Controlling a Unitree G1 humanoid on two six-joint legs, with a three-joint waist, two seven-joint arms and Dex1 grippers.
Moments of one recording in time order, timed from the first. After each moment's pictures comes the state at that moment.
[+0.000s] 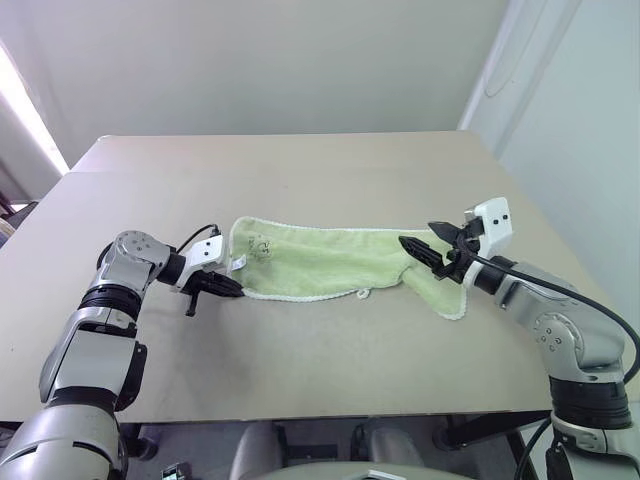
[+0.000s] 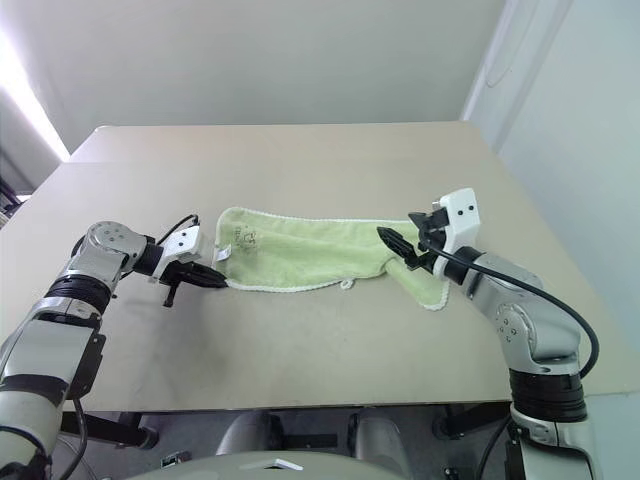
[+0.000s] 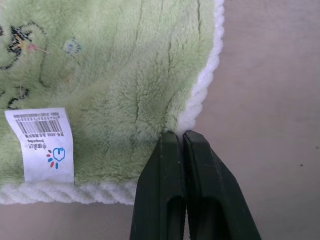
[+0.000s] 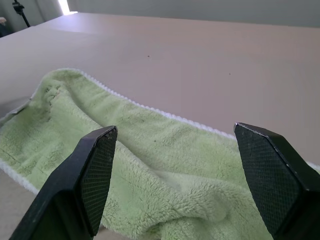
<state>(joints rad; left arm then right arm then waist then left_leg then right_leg) -0.83 0.63 -0.19 1.13 0.10 -0.29 -1.57 -0.25 -0.54 -0.17 -0.29 0.56 0.76 0.48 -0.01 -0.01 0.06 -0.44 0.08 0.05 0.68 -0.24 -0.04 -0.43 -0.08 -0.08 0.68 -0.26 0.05</state>
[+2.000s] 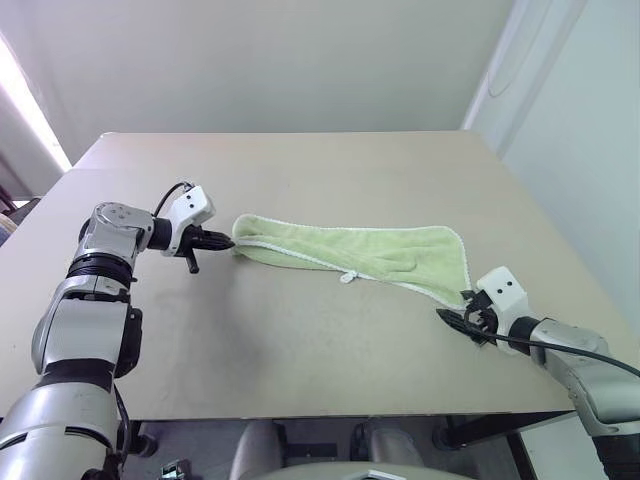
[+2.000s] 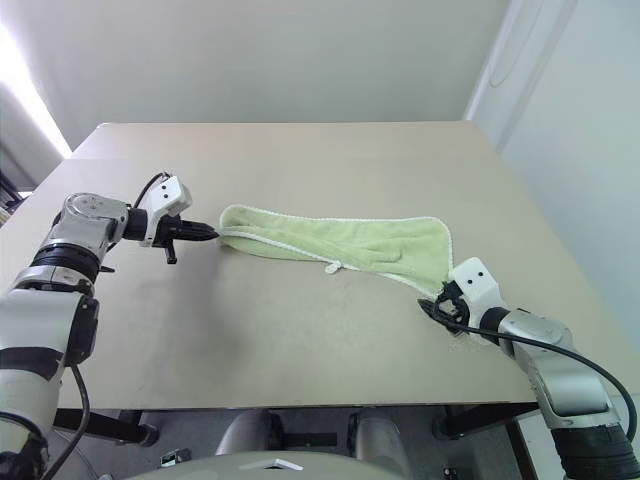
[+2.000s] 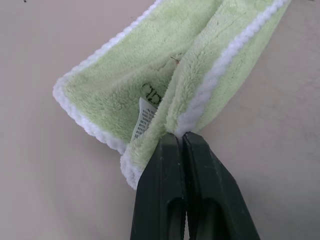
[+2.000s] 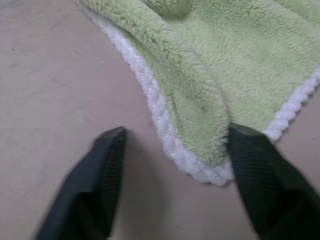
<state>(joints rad) -1.01 0.64 -0.10 1.25 0.10 -0.14 -1.32 0.06 -0.73 -0.10 -0.23 0.28 0.59 0.61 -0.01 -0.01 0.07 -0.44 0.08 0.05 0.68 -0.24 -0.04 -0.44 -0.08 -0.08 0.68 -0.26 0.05</state>
